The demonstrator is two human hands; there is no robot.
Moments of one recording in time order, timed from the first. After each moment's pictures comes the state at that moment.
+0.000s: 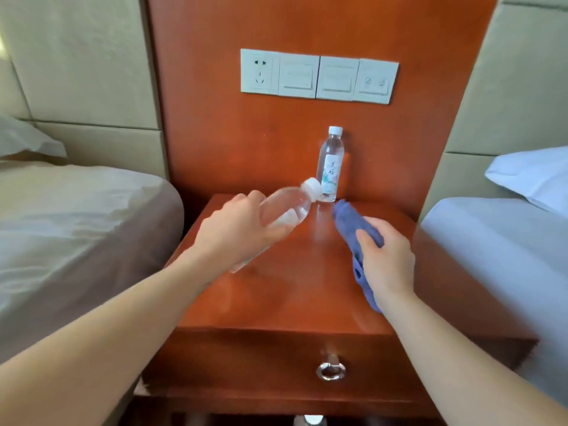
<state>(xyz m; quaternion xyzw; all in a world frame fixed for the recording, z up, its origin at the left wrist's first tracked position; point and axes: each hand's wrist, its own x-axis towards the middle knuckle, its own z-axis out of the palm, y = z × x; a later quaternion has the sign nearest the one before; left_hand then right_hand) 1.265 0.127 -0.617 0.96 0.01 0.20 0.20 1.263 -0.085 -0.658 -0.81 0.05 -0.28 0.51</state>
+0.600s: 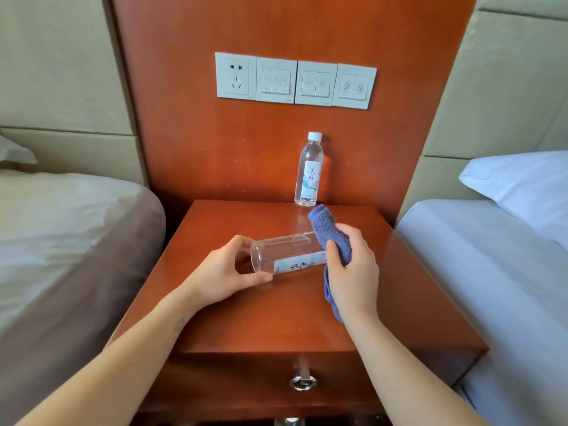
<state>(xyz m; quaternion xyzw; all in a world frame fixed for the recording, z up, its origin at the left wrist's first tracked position) 1.280 0.139 -0.659 0.90 -0.14 0.03 0.41 1.273 -0.085 -0.665 -0.82 -0.01 -0.33 0.46</state>
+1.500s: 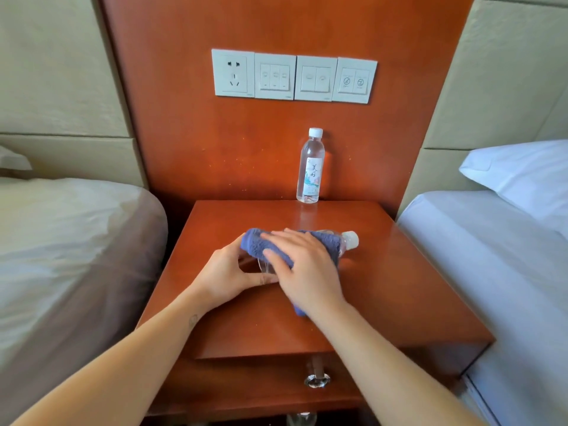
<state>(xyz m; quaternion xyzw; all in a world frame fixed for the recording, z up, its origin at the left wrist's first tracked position) 1.283 0.144 -0.660 0.86 -0.17 0.09 0.47 1.269 -0.023 -0.648 -0.88 -0.24 -0.28 0.30</state>
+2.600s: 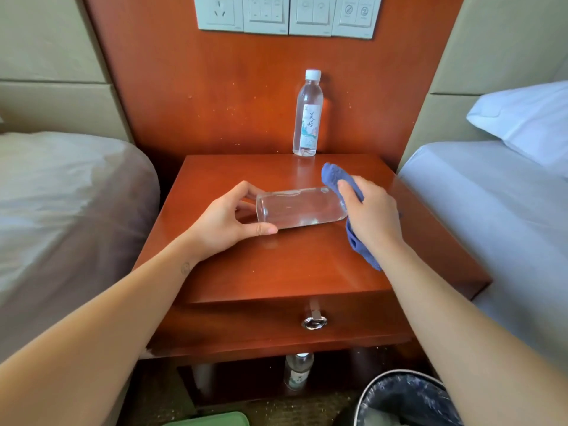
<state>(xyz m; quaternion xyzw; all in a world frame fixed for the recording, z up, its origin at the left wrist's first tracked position) 1.286 0.144 -0.663 0.86 -0.20 0.04 0.46 1.282 -0.105 -0.649 -0.90 -0.01 -0.25 0.35</state>
